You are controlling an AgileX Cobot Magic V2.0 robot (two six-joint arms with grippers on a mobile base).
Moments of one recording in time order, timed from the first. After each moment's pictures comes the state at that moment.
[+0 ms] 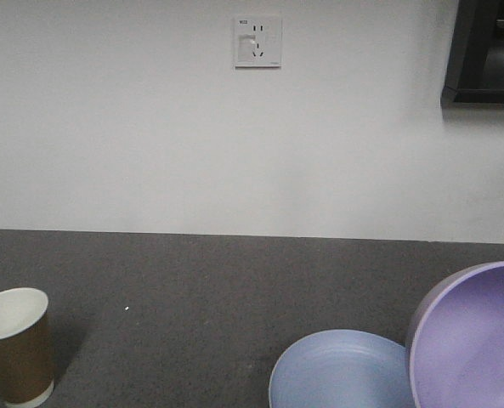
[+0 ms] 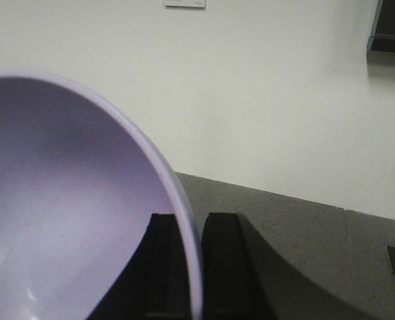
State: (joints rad) left arm -0.18 0.20 -0.53 0.09 0.44 -0.05; right arm -0.14 0.53 -0.58 1.15 0.45 -1.18
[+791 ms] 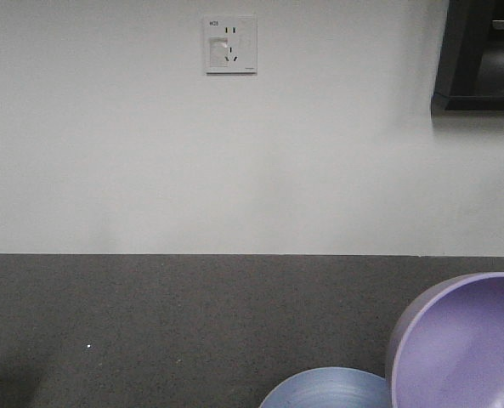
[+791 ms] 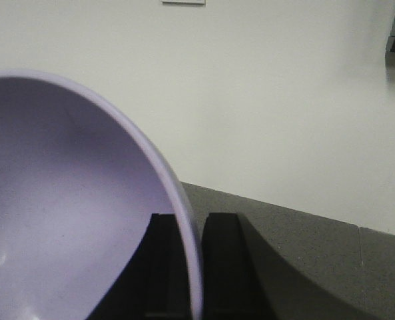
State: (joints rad) left arm -0.18 0.20 -0.53 0.09 0.44 -0.05; right arm -0.07 0.54 -0.58 1.15 0.45 -1.18
